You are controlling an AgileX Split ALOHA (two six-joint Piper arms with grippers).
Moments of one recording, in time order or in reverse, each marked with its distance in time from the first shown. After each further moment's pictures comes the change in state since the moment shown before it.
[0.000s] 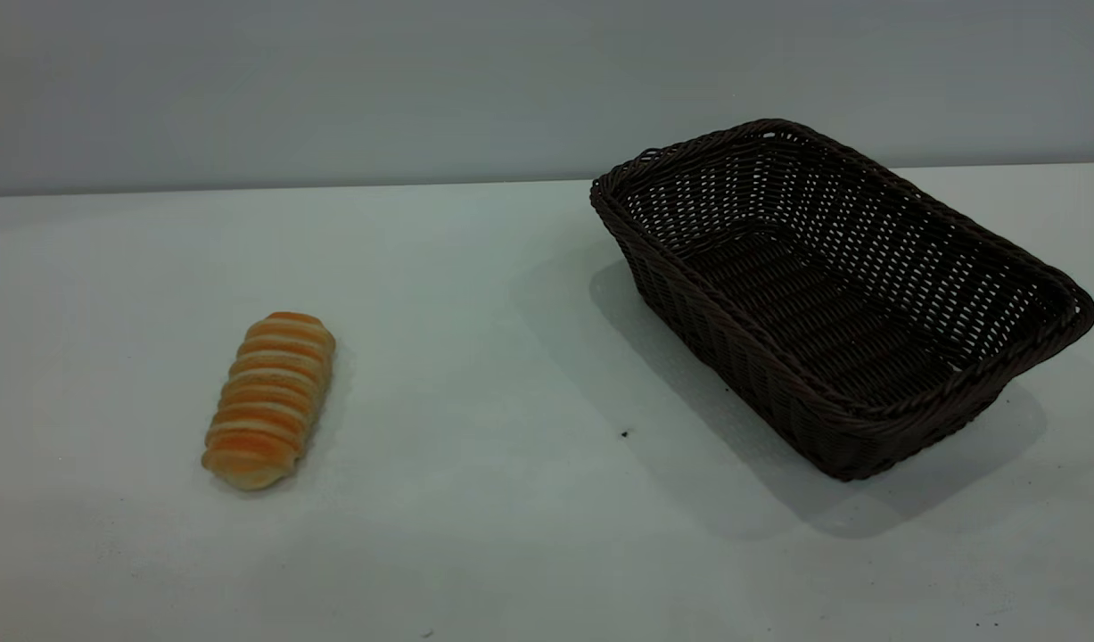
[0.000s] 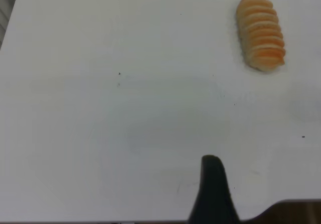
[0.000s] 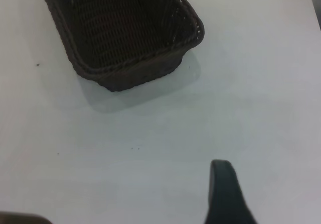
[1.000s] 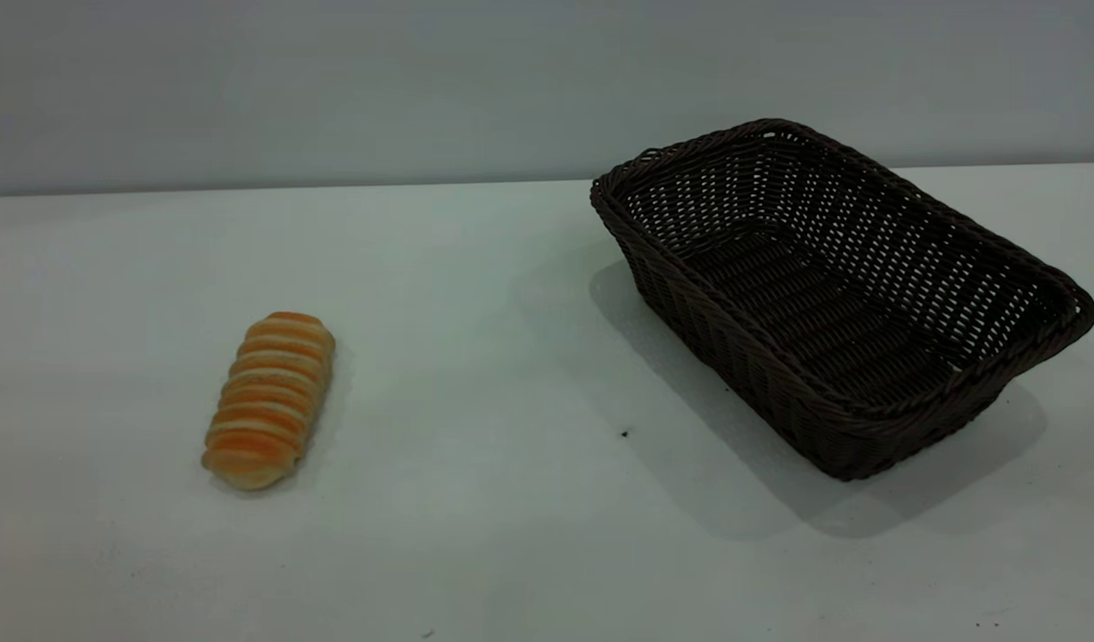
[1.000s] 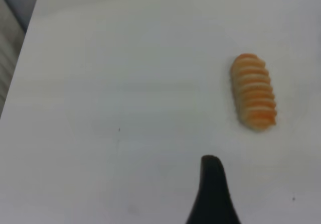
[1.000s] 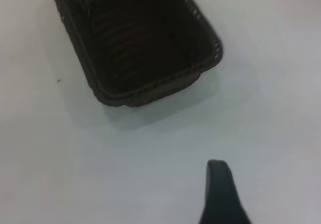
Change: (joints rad) left arm 0.000 0.364 -0.159 -0.012 -0.241 -0.012; right arm 0.000 0.429 -0.113 0.075 -0.194 0.003
